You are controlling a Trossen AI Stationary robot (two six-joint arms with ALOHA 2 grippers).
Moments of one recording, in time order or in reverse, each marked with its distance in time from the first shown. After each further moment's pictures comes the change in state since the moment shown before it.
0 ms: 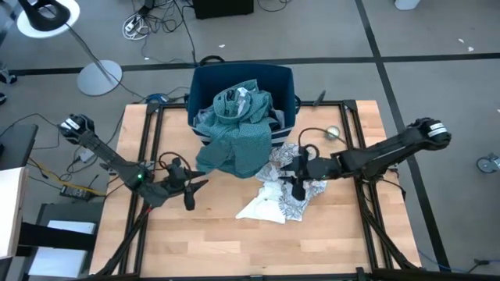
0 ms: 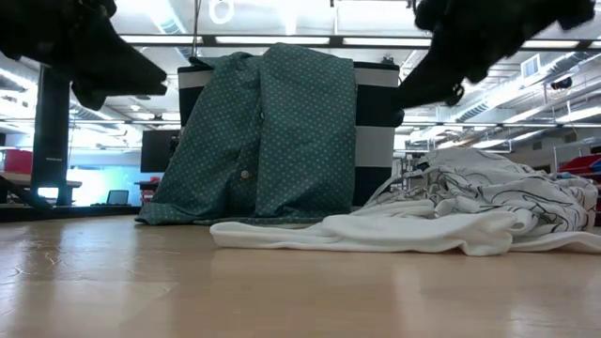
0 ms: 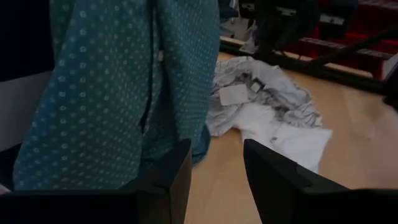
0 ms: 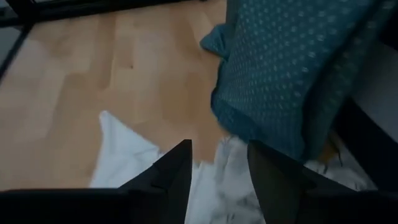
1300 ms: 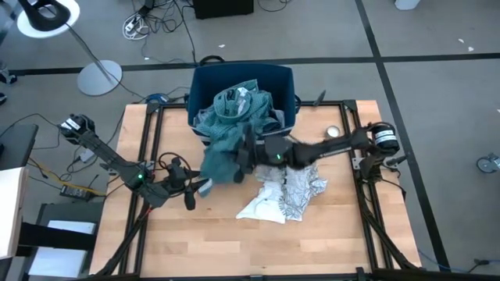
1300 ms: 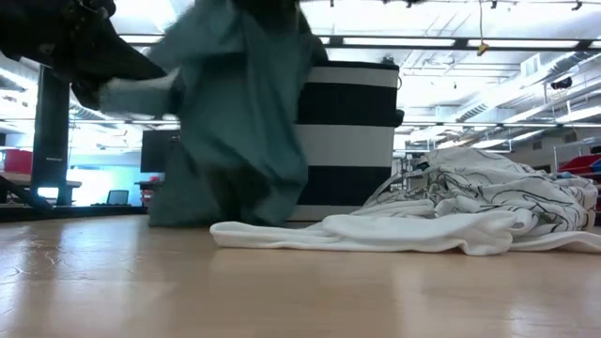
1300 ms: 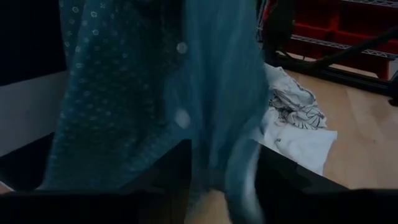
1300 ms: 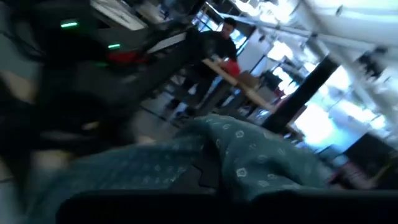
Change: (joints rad) left arm 0.001 0.005 -0.001 0.000 -0.017 0.003; right arm -0.169 0.606 0.678 0.555 -0.041 -0.922
